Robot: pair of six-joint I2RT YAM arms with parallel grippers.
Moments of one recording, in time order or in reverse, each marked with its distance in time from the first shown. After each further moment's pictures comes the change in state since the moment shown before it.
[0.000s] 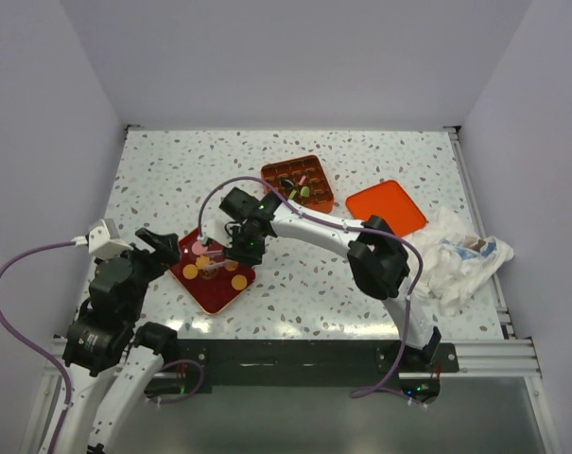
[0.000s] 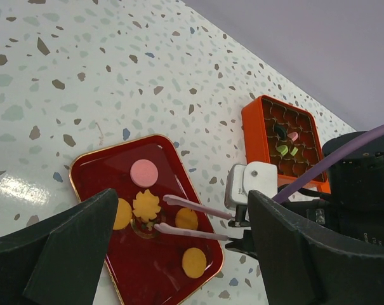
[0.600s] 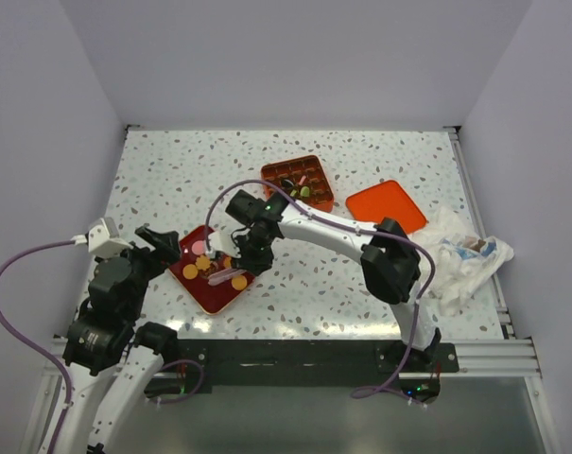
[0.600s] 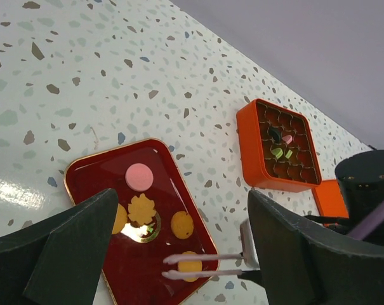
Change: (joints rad) left arm 0.000 0.006 0.000 0.029 0.007 0.002; right arm 0.005 -0.106 -0.064 -0.126 -0.140 -0.189
